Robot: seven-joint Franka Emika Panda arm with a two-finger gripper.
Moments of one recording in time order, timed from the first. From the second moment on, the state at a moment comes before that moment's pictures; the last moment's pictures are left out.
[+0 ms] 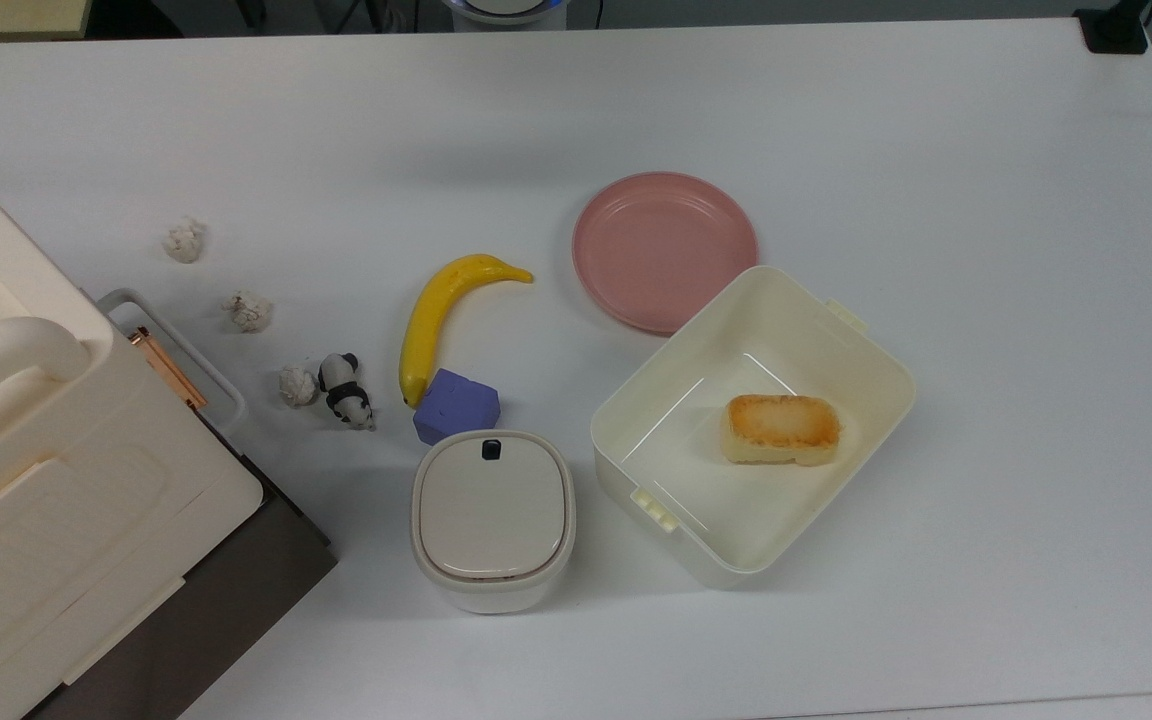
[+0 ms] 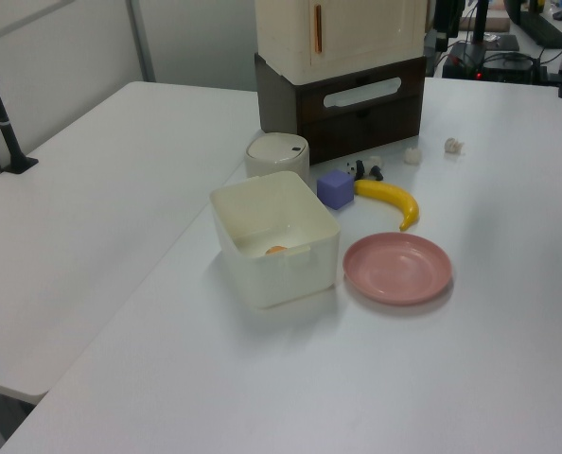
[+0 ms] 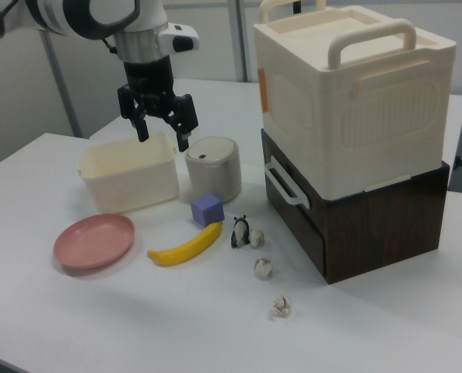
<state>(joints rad) -0.04 0.03 -0.15 -1.53 0.03 1.56 -0.17</state>
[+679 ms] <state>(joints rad) -0.04 0.03 -0.15 -1.53 0.03 1.58 -0.17</state>
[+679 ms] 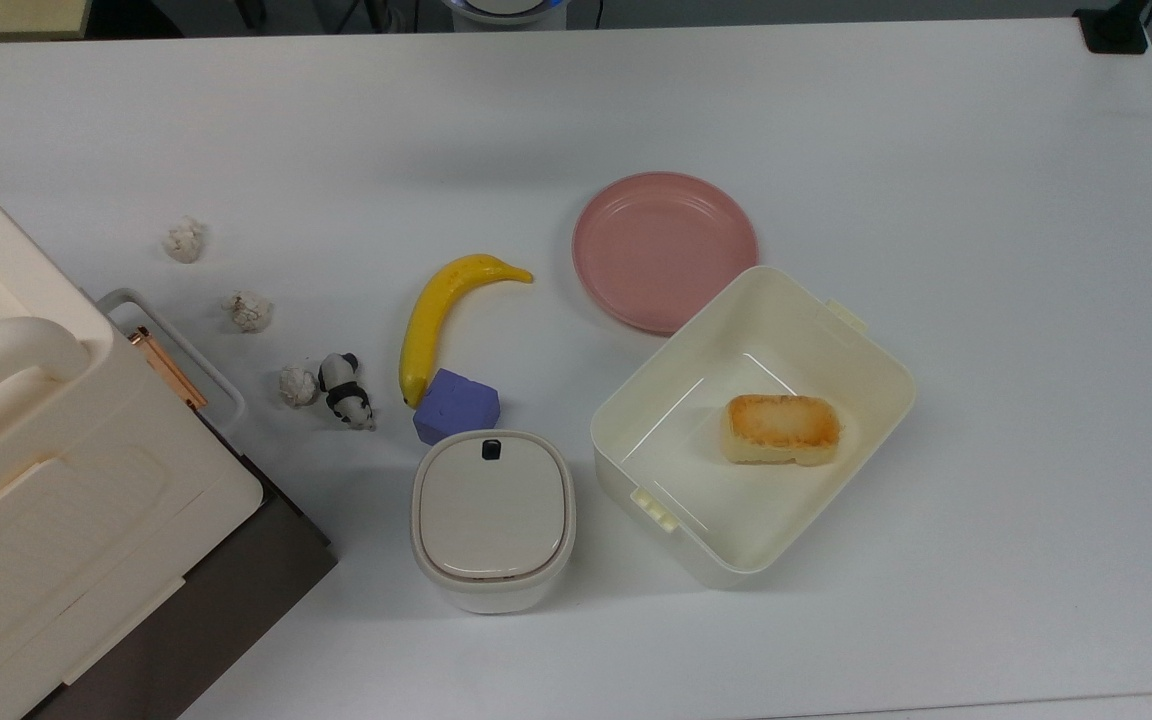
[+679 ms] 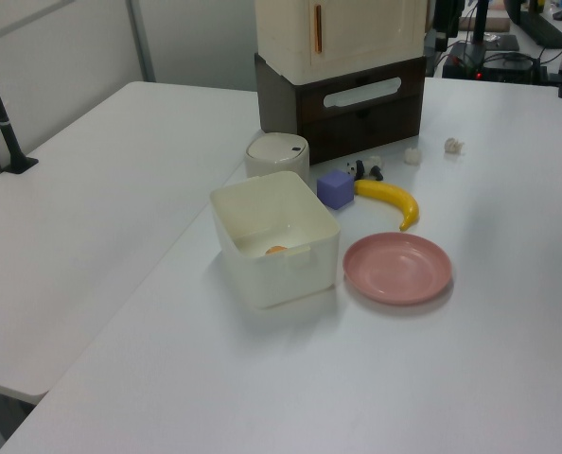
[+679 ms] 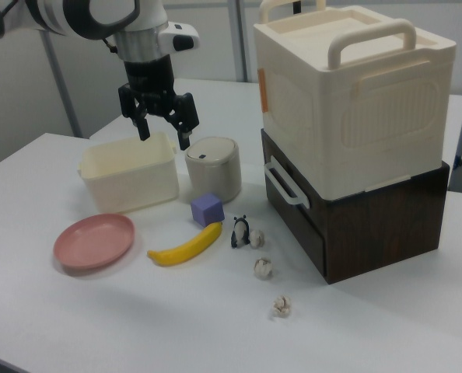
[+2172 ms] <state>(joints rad) 0.00 0.19 -0.14 -1.56 0.17 1.86 -0.17</state>
